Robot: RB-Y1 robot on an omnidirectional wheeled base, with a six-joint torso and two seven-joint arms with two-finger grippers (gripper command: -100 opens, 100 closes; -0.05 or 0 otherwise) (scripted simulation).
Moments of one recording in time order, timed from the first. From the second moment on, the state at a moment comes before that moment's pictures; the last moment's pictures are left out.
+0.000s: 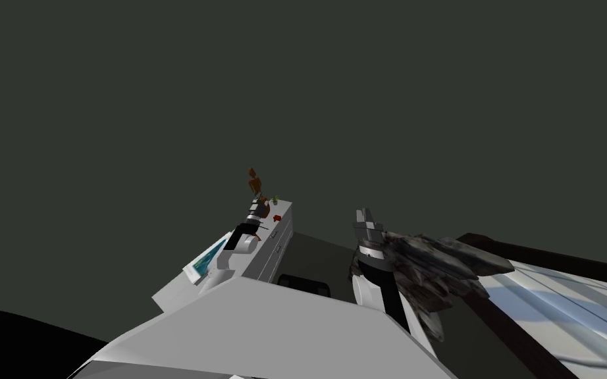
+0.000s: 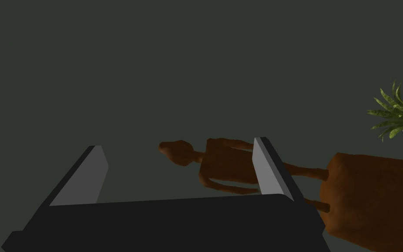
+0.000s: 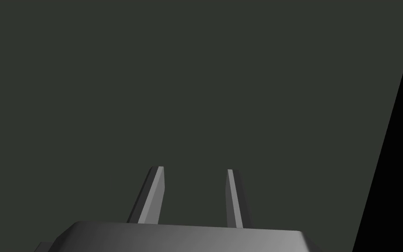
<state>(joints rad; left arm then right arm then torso) 0.23 0.17 0.12 -1.99 0.20 -0.15 0.02 0.50 0.02 0.07 -2.20 0.12 -0.47 -0.17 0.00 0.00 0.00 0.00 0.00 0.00</state>
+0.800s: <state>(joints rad) 0.08 0.23 0.14 -1.81 0.26 0.06 -0.03 0.50 0.02 0.07 -2.20 0.12 -0.47 -0.17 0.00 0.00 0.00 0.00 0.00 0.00</state>
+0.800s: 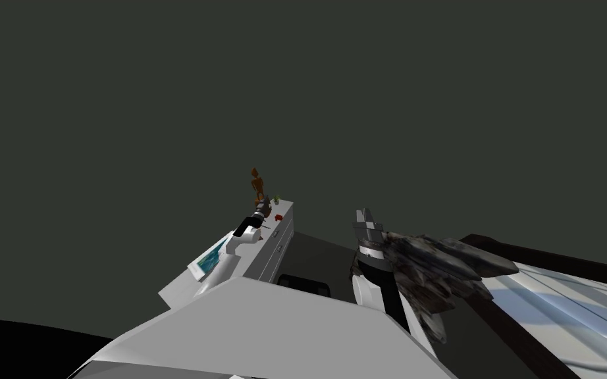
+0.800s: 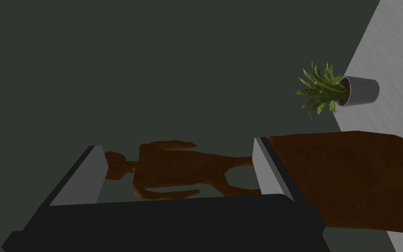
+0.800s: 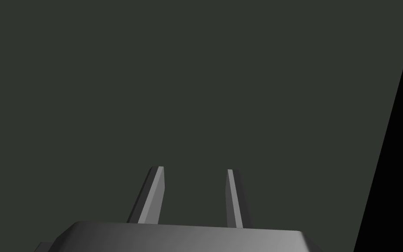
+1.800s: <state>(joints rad) -0.10 0.31 0.16 -1.55 0.32 0.30 -0.07 0.50 0.02 0.07 -2.20 0.12 -0.47 -0.17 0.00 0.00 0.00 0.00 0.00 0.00</state>
